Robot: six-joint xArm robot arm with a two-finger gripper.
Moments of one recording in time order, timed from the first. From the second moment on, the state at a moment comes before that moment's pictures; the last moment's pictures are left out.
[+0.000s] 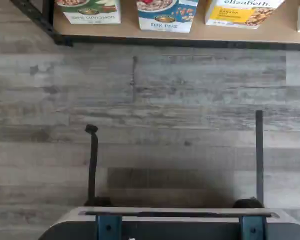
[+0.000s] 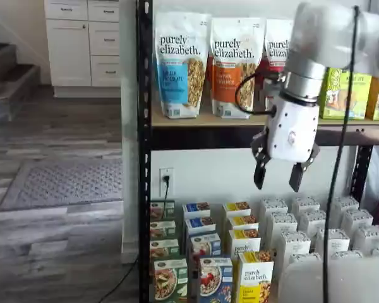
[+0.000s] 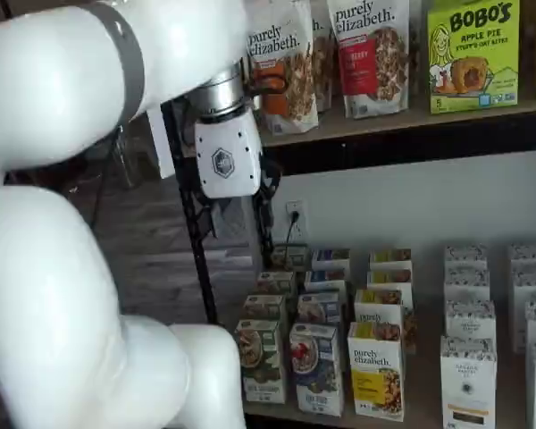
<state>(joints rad) 0.00 -0.85 -0.69 0.03 1.54 0.01</state>
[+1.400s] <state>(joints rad) -0.04 -0.90 -0.50 0.16 1.32 -0.06</state>
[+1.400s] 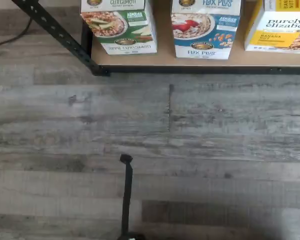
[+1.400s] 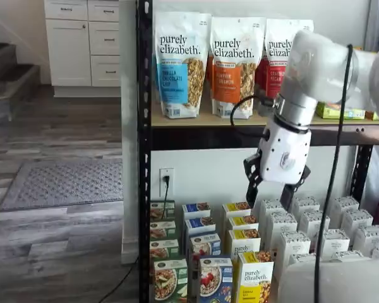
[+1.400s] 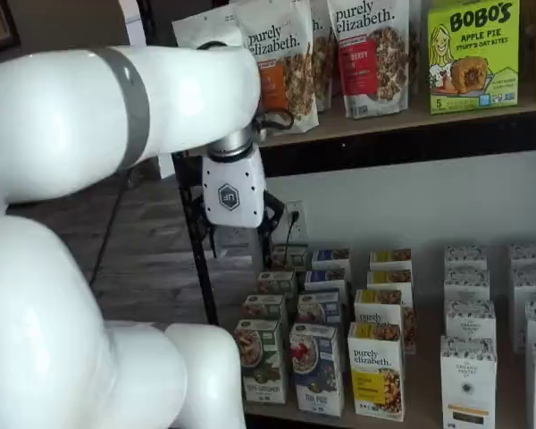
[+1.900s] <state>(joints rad) 0.01 -0.87 -0.41 0.15 1.18 -0.04</state>
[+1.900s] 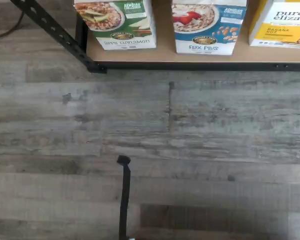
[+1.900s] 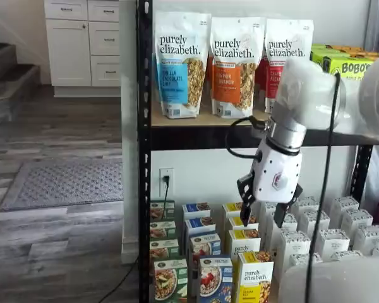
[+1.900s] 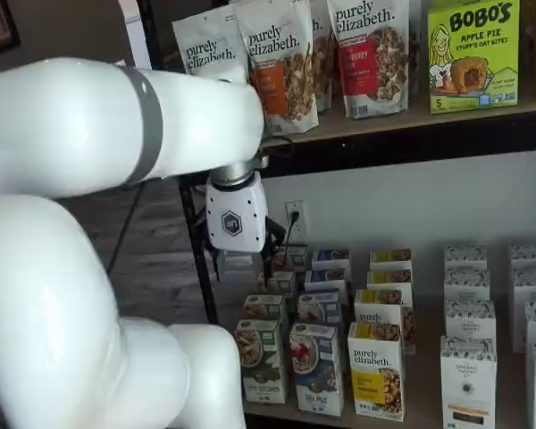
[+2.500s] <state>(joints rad) 0.07 -0.76 -0.31 0.08 0.96 0.04</state>
